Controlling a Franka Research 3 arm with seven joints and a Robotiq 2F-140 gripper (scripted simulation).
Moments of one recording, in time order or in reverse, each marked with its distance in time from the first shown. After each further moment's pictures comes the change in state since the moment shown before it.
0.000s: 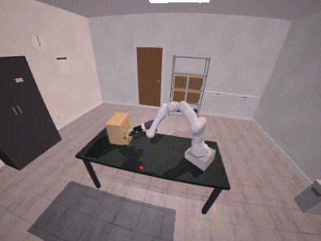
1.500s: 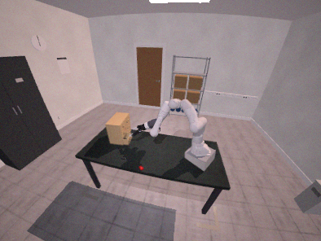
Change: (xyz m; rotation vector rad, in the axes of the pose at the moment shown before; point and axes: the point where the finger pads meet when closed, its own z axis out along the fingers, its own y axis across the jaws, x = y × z) arm 0.007 0.002 -0.045 -0.004 0.015 -0.011
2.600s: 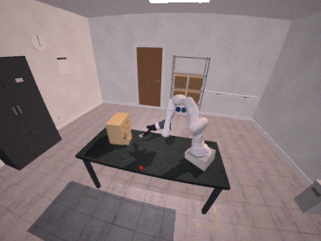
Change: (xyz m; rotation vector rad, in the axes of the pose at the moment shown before) arm 0.059 0.000 -0.117 0.002 -0.008 0.004
